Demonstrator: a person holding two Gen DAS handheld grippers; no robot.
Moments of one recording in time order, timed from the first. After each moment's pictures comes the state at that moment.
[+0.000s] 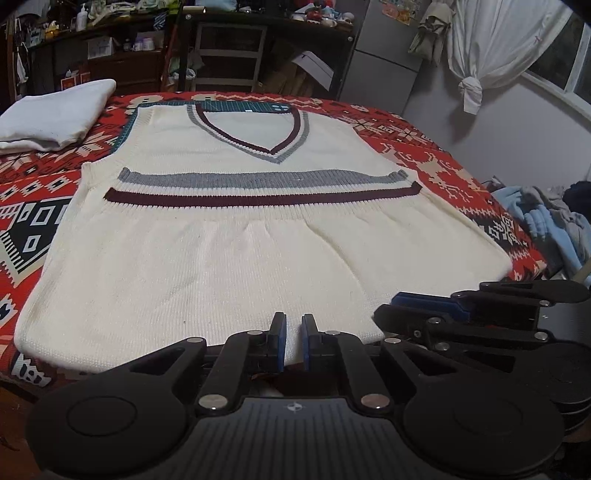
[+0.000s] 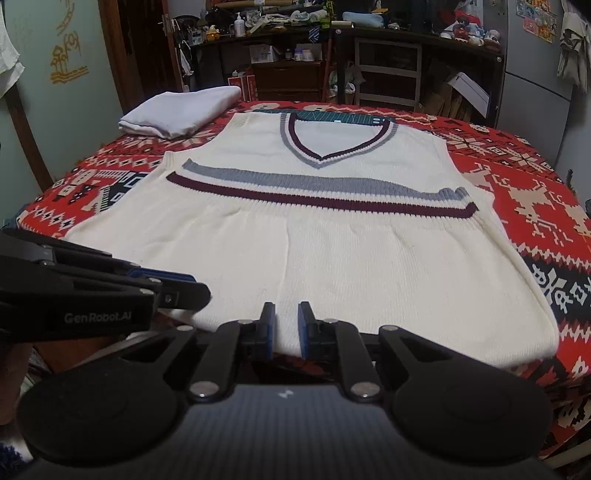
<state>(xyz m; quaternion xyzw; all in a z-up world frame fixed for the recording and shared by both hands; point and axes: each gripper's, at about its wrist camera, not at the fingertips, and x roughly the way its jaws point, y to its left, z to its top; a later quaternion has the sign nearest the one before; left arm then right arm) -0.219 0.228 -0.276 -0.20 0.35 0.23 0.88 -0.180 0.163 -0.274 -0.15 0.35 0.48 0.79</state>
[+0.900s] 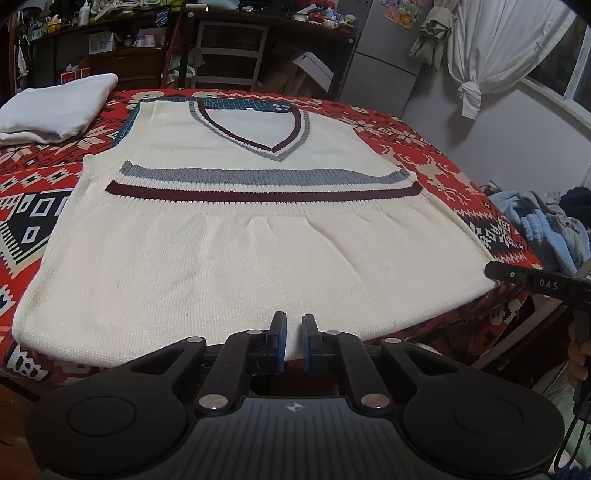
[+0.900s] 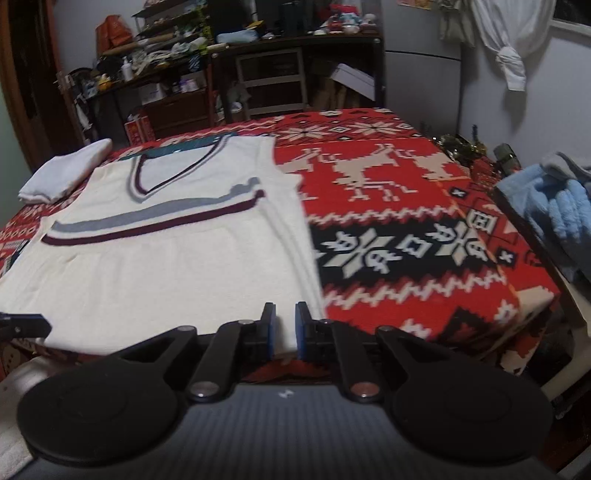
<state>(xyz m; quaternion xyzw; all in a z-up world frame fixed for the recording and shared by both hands) -0.227 0.233 -0.278 -0.22 0.35 0.22 0.88 -0.083 0.044 -0.279 -0.06 0.36 0.34 0.87</state>
